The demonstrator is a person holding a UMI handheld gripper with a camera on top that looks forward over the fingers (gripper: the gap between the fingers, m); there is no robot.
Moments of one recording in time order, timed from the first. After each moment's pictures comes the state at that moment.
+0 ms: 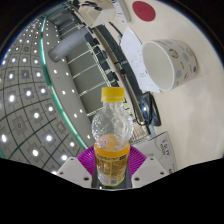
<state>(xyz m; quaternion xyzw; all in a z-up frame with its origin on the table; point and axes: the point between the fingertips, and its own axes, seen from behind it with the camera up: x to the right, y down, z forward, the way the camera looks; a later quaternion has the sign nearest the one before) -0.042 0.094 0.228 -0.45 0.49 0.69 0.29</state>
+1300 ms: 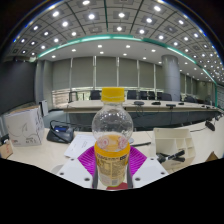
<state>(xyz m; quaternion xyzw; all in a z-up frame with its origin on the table) 0.231 0.142 0.151 -0.79 -0.03 0.03 0.61</state>
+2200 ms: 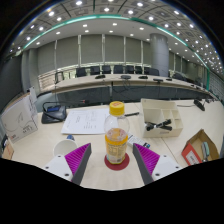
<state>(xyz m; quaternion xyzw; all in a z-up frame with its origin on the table) 0.244 0.060 0.103 -0.87 0.04 -0.01 0.49</state>
